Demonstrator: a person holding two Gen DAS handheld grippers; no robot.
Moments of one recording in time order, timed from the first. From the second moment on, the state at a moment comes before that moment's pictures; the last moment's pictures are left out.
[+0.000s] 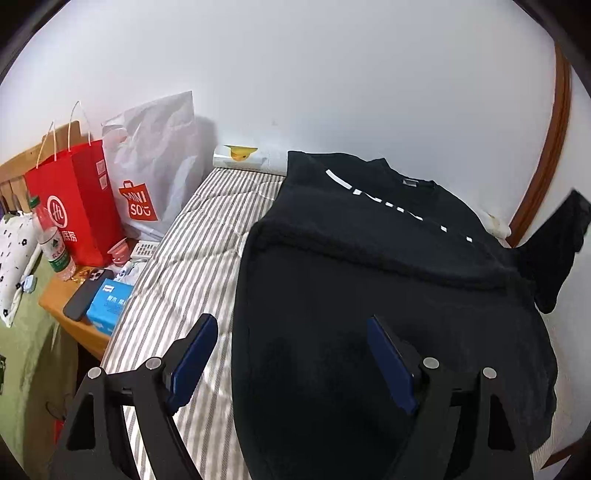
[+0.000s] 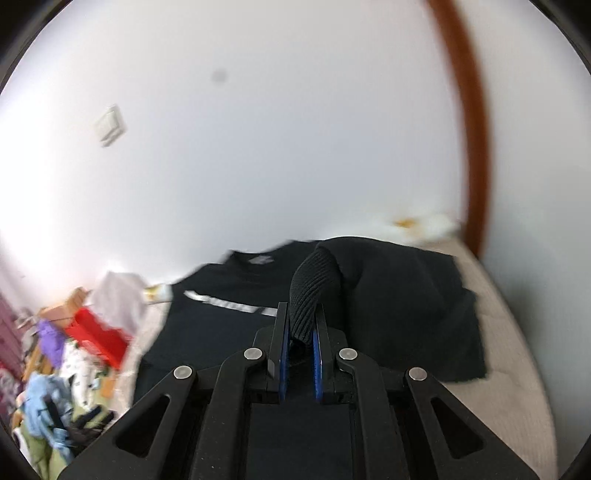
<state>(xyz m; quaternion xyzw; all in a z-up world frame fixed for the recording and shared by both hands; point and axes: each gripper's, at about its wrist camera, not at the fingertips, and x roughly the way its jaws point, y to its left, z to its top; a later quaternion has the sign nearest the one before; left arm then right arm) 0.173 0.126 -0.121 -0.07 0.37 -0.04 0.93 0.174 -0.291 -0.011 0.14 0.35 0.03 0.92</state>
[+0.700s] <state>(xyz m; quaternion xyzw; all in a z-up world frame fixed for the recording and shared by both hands) 0.227 0.139 -0.135 -0.06 0.38 -0.04 0.92 0.316 -0.071 -0.131 0.14 0.42 0.23 0.87</state>
